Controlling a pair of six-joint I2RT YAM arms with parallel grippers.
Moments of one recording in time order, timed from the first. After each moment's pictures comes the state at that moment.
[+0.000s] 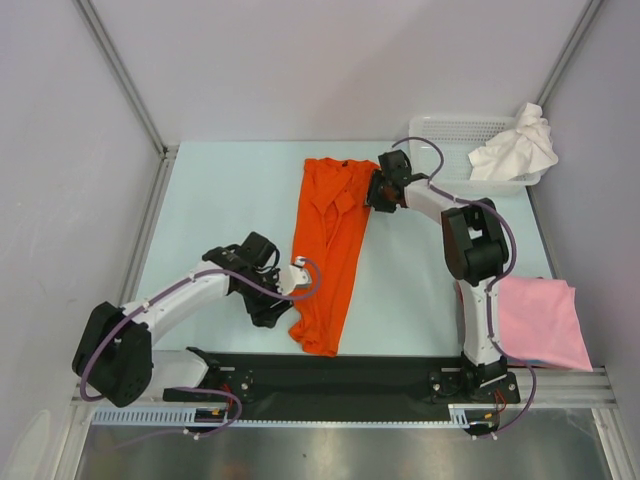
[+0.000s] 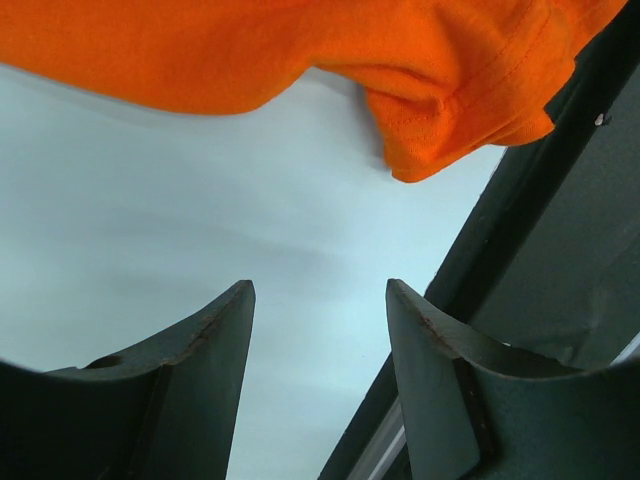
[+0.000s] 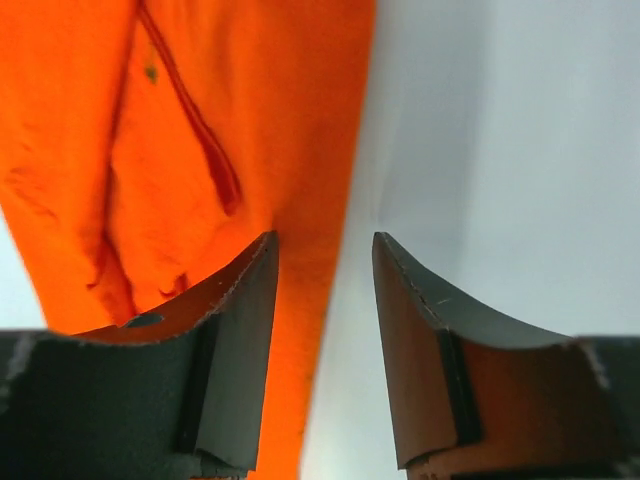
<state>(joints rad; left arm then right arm) -0.55 1.28 0.77 -0.84 0.34 0.60 0.35 2.19 1.64 -0.32 -0.02 0.55</state>
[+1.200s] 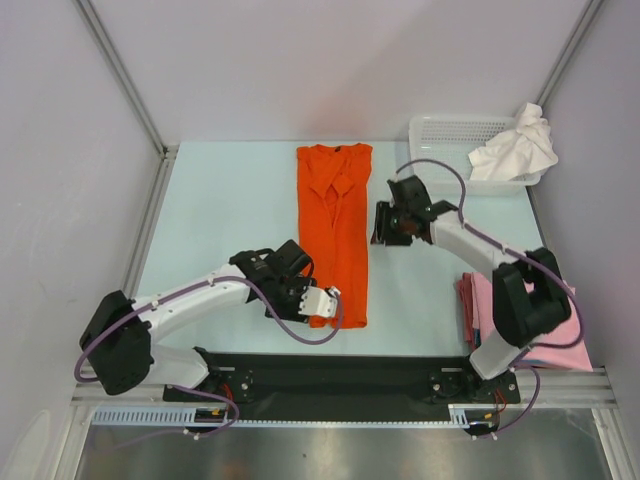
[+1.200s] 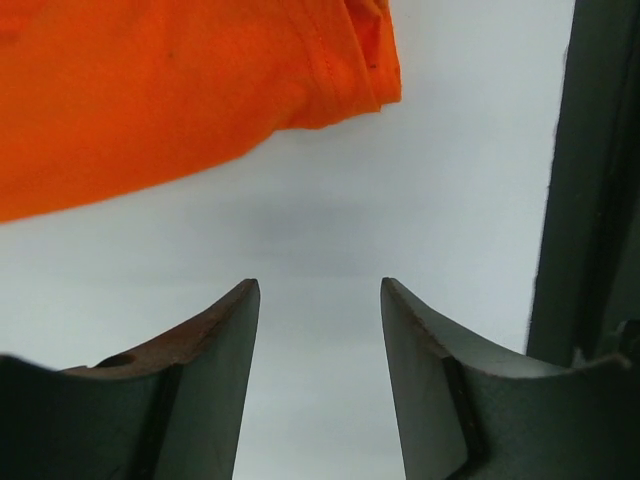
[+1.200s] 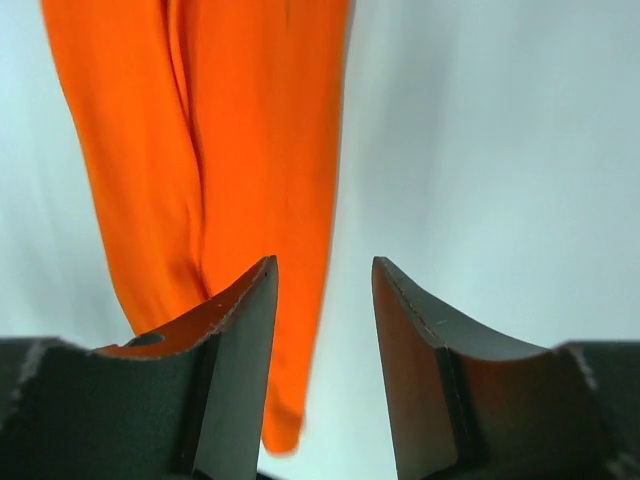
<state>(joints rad) -0.84 1.33 0.88 -0.82 0.13 0.88 0.42 1.71 1.26 -0.46 -0.08 0.46</state>
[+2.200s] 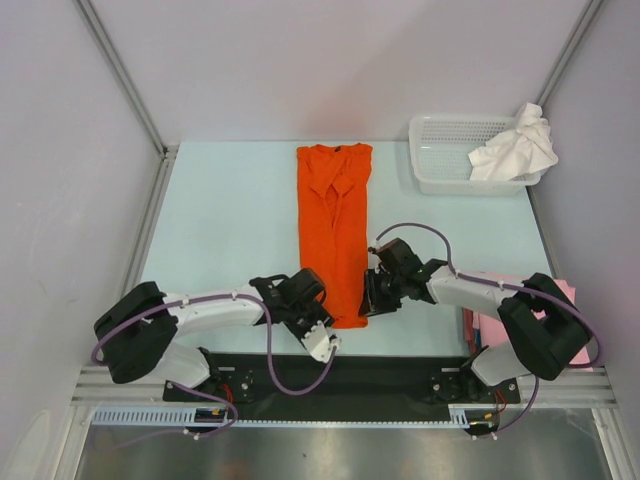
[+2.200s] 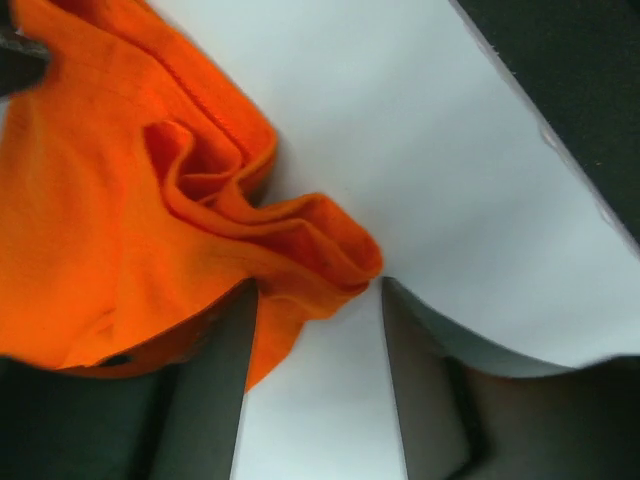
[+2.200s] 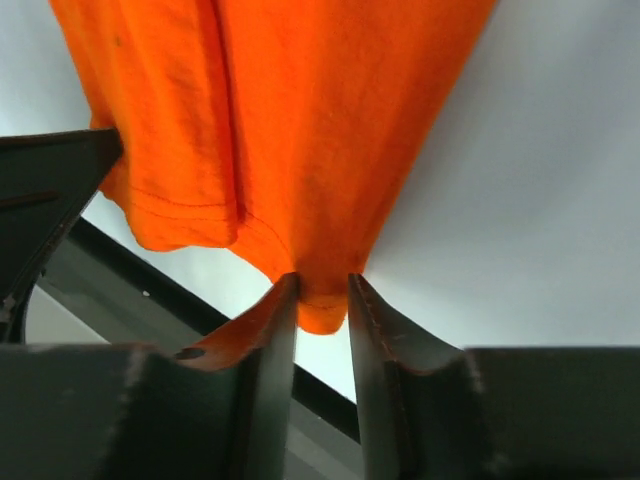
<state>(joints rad) -0.98 1.41 0.69 -0.44 0.22 1.41 0.69 1.43 0.69 -0.28 -0.32 0.60</state>
